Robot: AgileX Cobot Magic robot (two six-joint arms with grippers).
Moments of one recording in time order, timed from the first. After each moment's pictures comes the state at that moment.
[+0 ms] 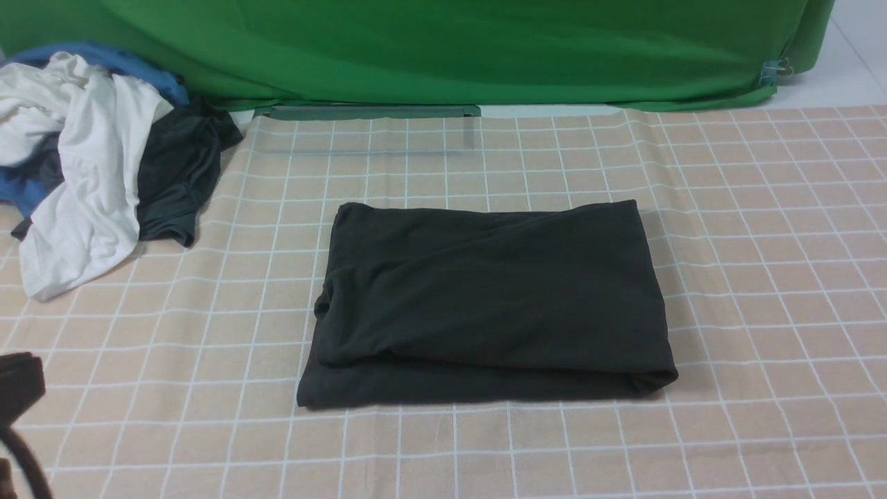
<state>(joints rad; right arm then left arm) 0.27 0.08 -0.39 -0.03 0.07 -0.04 -0.11 0.38 -0.67 -0.22 0.88 0.13</state>
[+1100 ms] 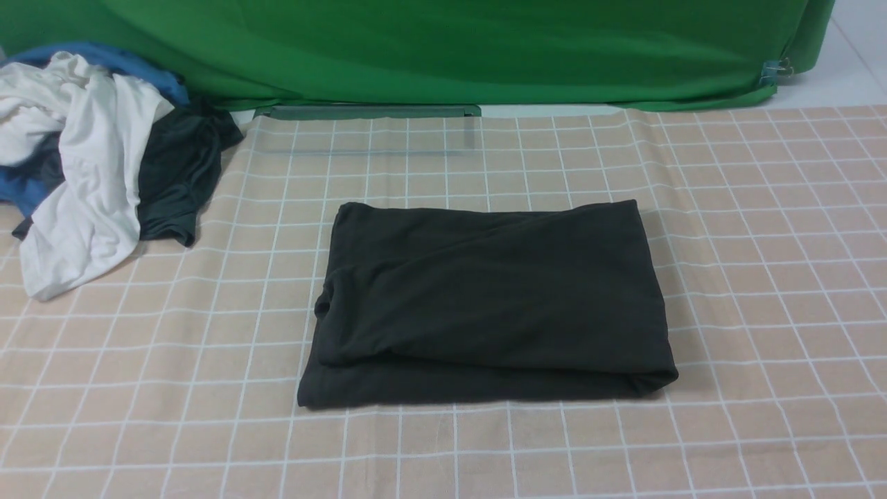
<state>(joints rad) 0.27 0.08 -0.39 -0.03 0.07 -0.04 0.00 0.13 -0.30 -0.12 0.20 0.13</state>
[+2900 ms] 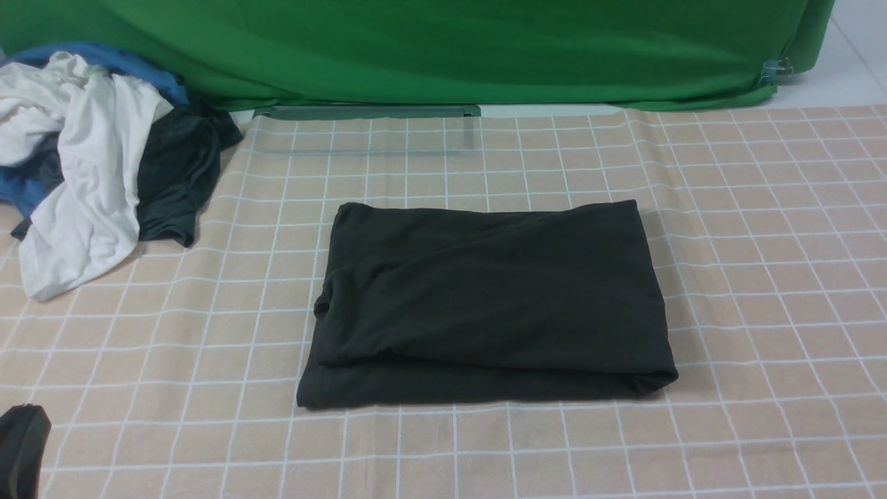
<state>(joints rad) -0.01 0.06 -0.11 -0.03 0.17 -0.06 0.03 0.02 0.01 -0.07 0.22 0.13</state>
